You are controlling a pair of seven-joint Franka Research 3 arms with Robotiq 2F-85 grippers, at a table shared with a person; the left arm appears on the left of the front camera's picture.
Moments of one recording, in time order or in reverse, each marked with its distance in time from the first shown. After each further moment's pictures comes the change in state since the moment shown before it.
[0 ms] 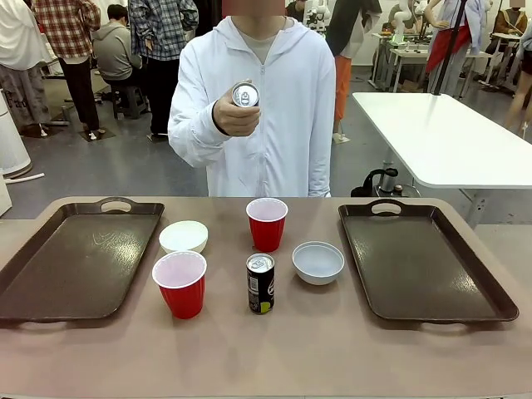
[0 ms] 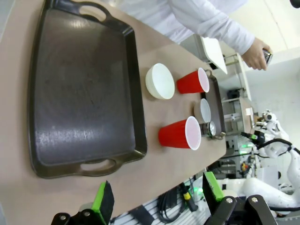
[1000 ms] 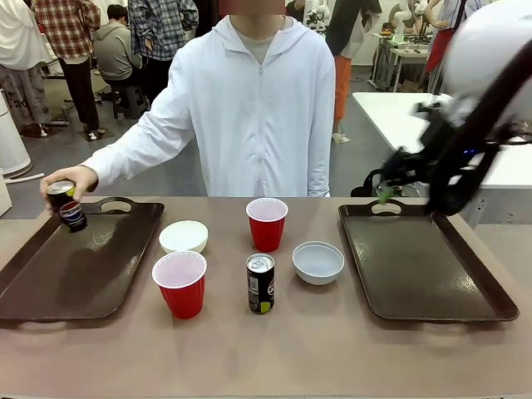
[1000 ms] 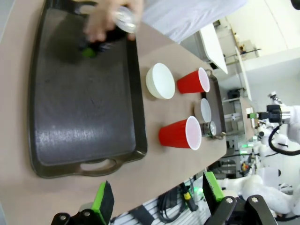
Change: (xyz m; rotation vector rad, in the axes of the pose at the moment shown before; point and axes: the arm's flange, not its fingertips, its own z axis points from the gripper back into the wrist) left arm 0.000 0.000 0.000 0.002 0.001 0.001; right arm 0.117 0.235 -0.241 -0.731 0.297 -0.012
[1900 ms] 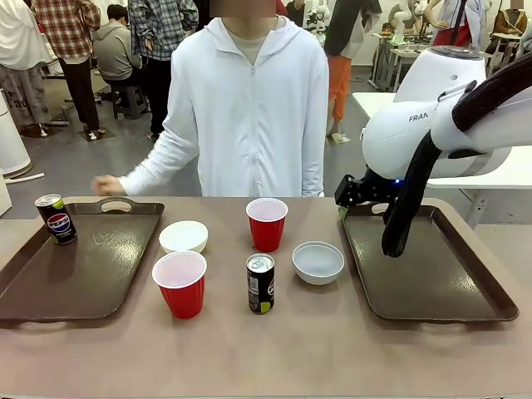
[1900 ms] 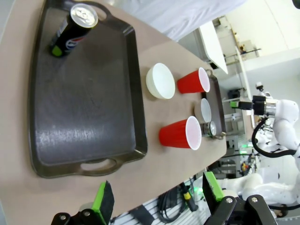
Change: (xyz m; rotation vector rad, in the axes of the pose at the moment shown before) left arm 0.000 0.000 0.000 0.000 0.000 0.000; right arm 0.033 0.027 -0.076 -0.120 -0.106 -0.021
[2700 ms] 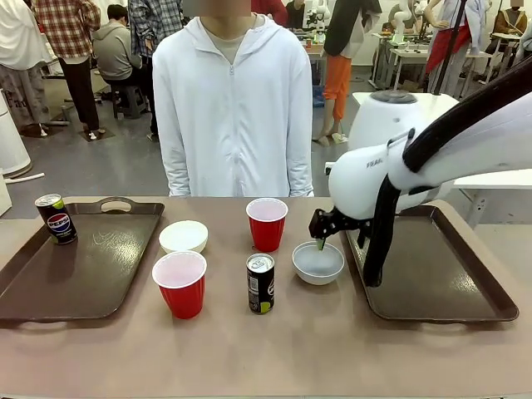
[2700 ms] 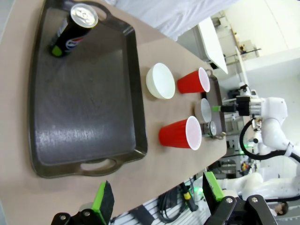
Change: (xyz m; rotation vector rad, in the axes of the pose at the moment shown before) left arm 0.000 0.000 0.000 0.000 0.000 0.000; right arm -0.012 0.042 -0.081 -0.065 0.091 0.142
